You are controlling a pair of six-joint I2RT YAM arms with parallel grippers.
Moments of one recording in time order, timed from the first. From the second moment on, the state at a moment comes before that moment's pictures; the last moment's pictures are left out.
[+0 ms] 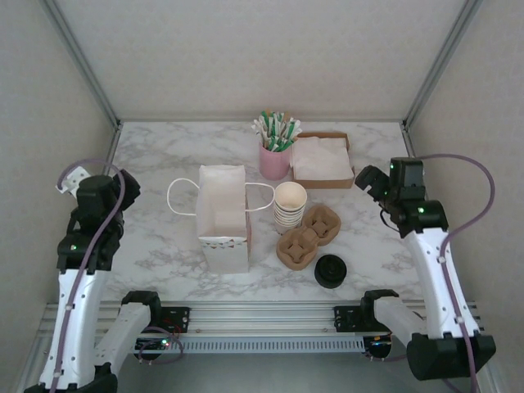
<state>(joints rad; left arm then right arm) -0.04 0.73 1.06 -0.84 -0.40 -0.63 0.09 0.95 1.09 -0.90 0.08 0.67</state>
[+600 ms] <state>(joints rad) -0.34 0.87 1.46 -0.95 0.22 -0.71 0.46 1.13 1.36 -1.07 0.01 0.87</state>
